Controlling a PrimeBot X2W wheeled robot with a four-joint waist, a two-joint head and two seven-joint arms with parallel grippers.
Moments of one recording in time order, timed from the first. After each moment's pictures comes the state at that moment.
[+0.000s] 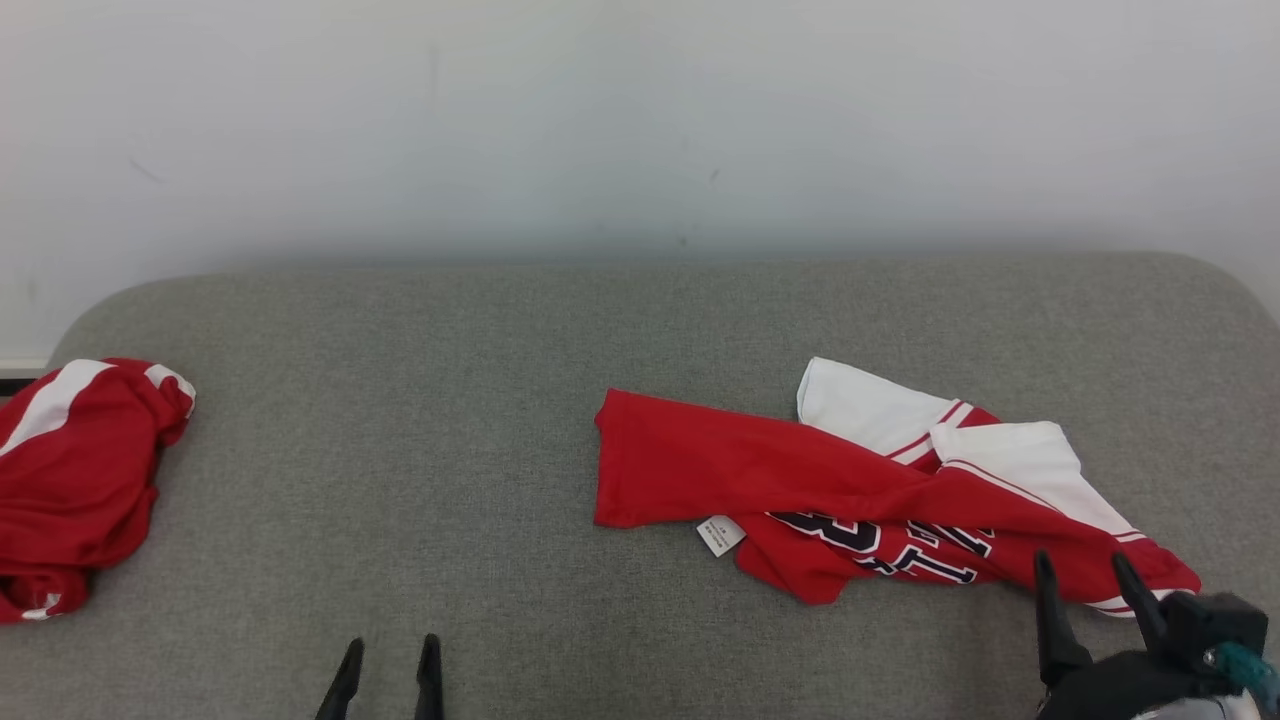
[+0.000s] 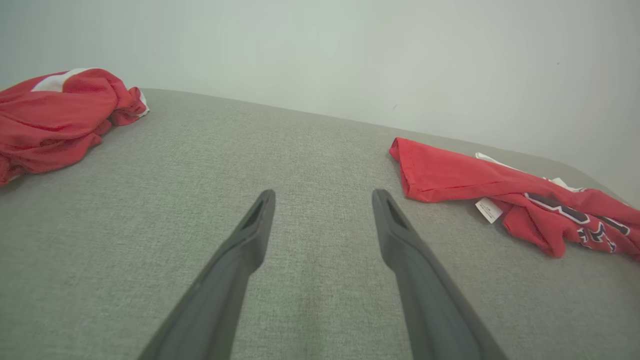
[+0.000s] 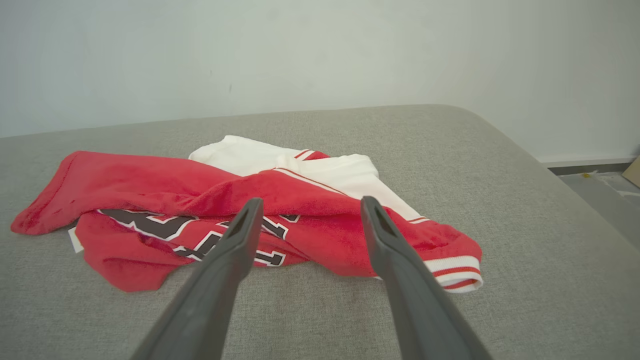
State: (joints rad) left arm 0.11 0.05 -0.07 0.19 -0.27 -0.12 -0.26; right arm 0.03 -0.05 -0.17 0.15 0.07 0.13 -0.01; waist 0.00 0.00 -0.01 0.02
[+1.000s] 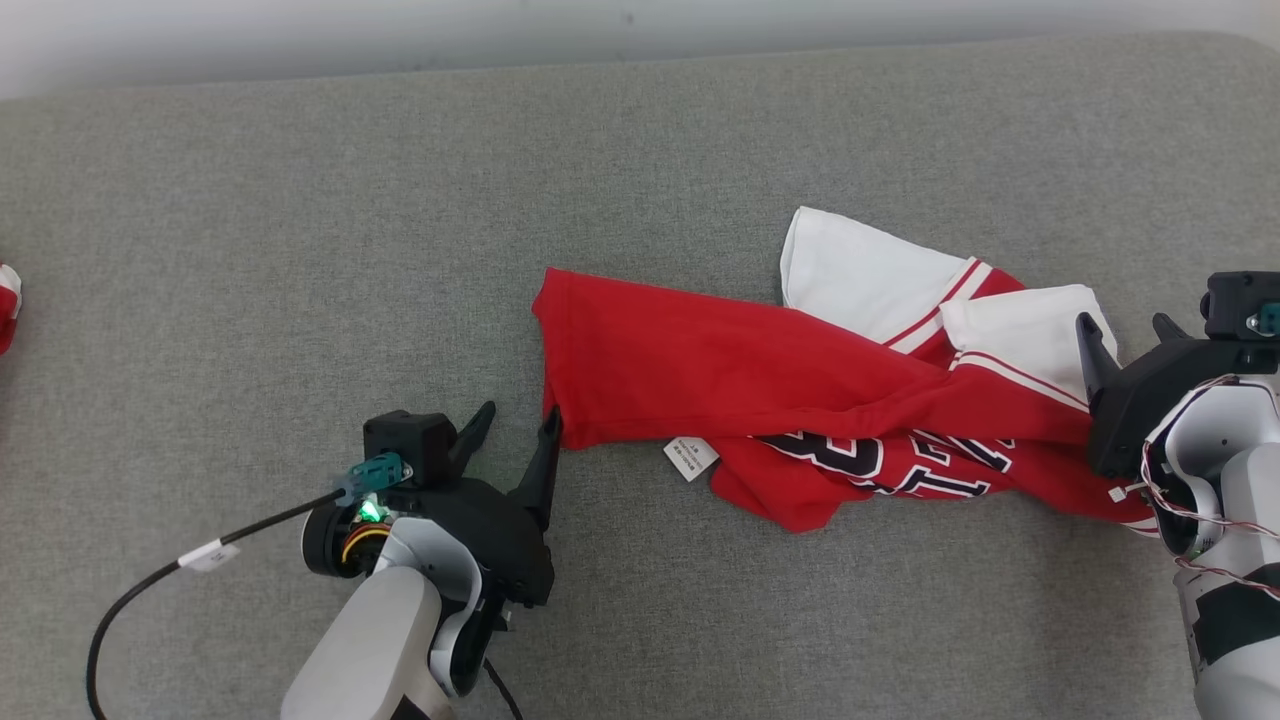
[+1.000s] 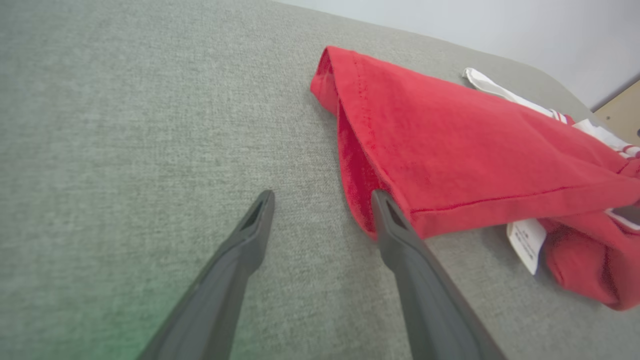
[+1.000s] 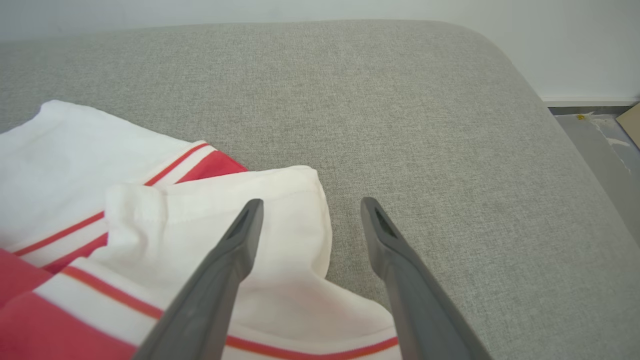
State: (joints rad) left arm -0.57 0.05 -0.36 0.69 -0.49 -0.12 -0.05; right arm -0.60 -0.25 -0.11 0.58 0.14 0.13 0.31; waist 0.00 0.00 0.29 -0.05
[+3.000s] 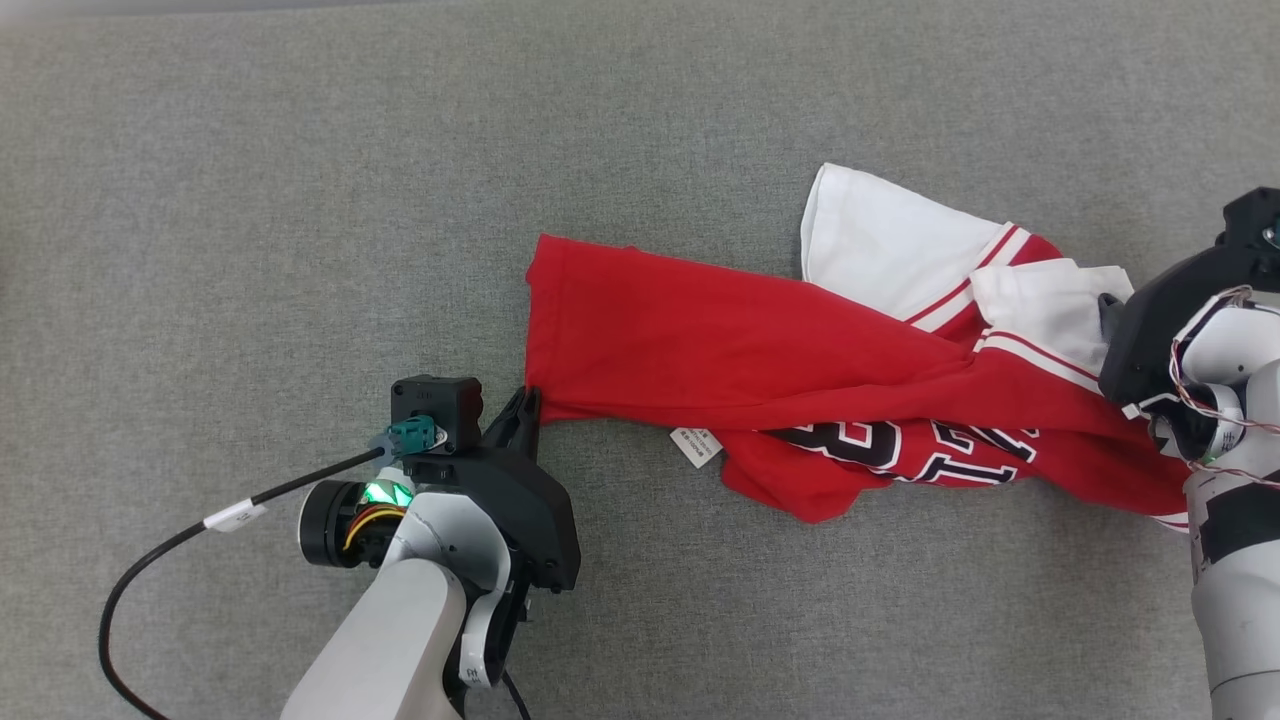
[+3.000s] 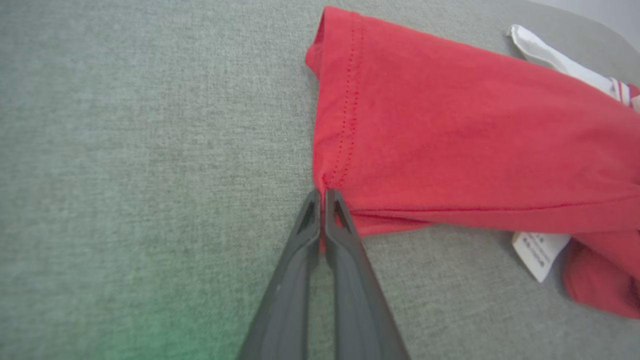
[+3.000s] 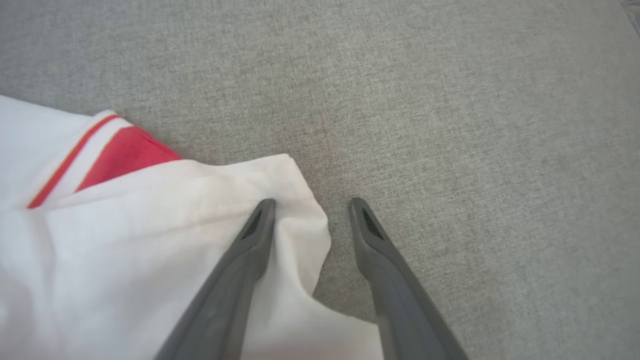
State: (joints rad) left arm -0.51 0.12 -0.47 0.33 -0.48 0.19 0.29; right arm -0.79 -0.21 -0.26 0.74 0.03 0.13 0.58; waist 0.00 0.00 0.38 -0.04
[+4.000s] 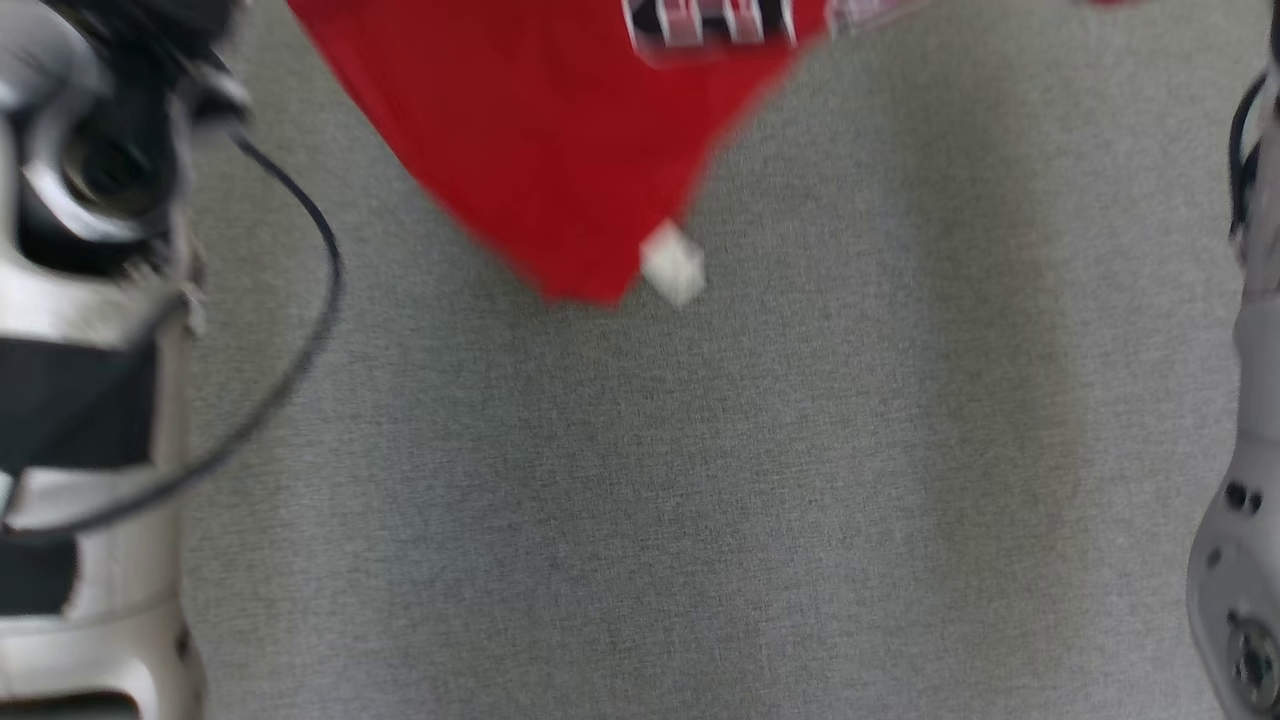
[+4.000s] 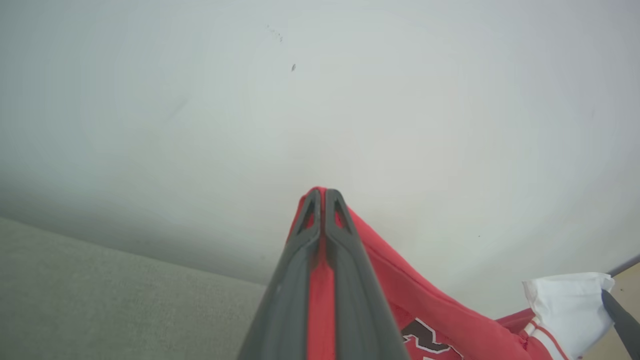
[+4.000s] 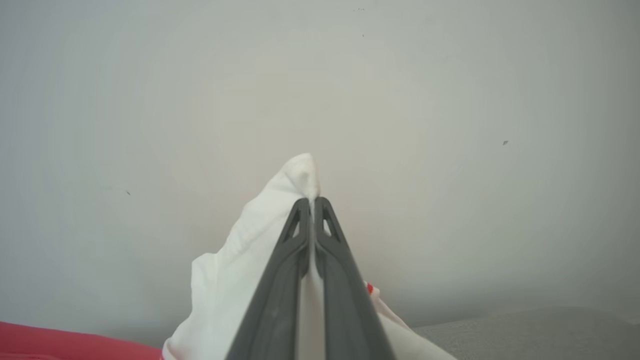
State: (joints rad) left arm -1.06 0.17 -0.07 0.28 -0.87 0.13 0.27; right arm -1.20 -0.16 -0.08 0.43 0.40 0.13 0.33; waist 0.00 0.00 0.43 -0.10
